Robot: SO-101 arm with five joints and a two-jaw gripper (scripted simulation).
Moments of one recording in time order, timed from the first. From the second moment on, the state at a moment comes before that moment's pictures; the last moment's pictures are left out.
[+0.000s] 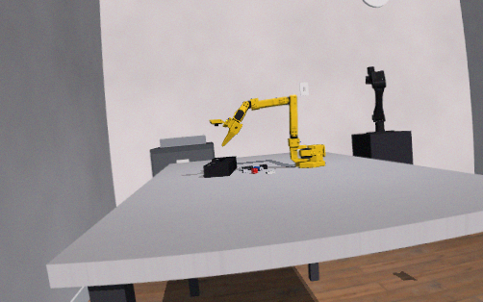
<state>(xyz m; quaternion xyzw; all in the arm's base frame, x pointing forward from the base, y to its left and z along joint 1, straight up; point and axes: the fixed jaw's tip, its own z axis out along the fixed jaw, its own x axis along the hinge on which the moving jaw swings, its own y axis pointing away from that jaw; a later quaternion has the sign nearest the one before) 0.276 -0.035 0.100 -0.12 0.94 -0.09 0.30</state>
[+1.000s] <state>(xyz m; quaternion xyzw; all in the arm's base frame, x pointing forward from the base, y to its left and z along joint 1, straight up) 0.172 -0.074 0.066 -0.52 0.85 -0.09 0.06</state>
